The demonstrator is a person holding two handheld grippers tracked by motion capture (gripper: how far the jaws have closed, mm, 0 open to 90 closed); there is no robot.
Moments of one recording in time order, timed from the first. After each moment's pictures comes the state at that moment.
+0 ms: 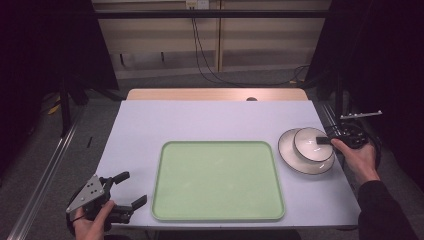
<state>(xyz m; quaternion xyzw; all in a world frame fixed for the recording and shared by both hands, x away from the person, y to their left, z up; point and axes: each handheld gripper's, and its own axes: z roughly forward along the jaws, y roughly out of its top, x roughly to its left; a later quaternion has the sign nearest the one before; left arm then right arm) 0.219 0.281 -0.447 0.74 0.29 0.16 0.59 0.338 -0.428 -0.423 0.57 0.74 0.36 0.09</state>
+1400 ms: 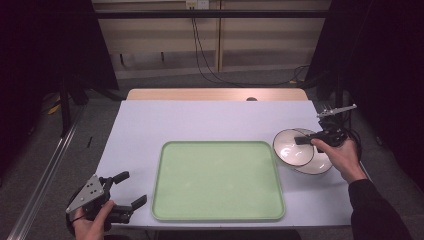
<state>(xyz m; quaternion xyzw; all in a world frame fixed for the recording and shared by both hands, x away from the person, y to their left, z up) 0.218 0.281 -0.447 0.74 0.29 0.17 0.59 0.343 -0.358 -0.400 0.48 0.79 0.37 0.06</state>
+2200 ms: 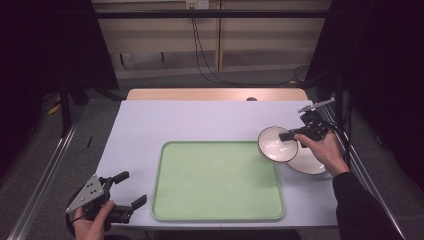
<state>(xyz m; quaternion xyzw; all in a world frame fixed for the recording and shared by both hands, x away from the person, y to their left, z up) 0.218 0.281 -0.447 0.74 0.29 0.17 0.59 0.368 -0.317 -0.400 0.46 0.81 0.36 0.03</state>
